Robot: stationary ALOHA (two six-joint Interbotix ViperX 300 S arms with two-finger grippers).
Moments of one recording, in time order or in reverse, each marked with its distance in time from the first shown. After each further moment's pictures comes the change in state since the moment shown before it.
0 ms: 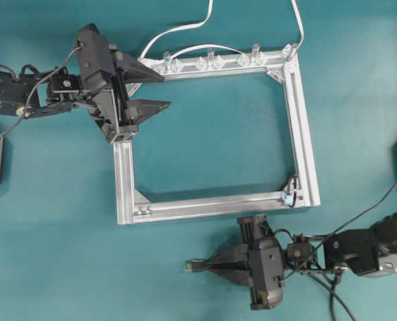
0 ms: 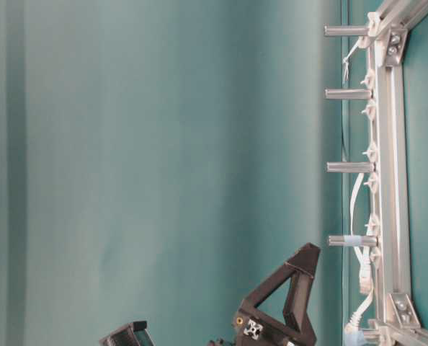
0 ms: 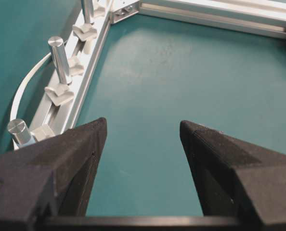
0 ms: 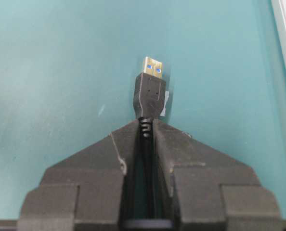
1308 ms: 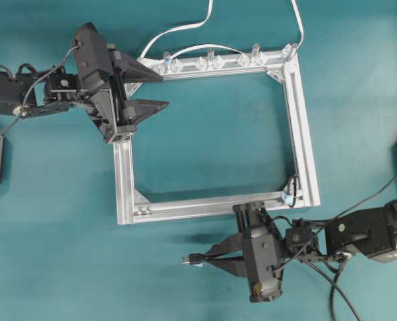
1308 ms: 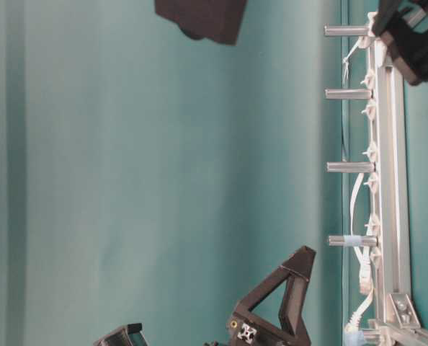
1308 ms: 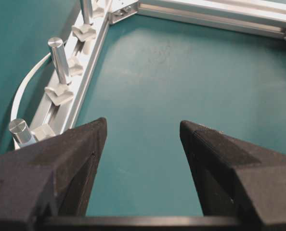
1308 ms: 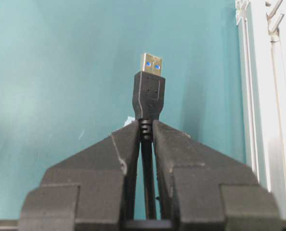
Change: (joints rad) left arm 0.000 -0.020 0.000 0.000 0.026 0.002; right arm -0.071 -0.164 0.000 0.003 0.176 -0.109
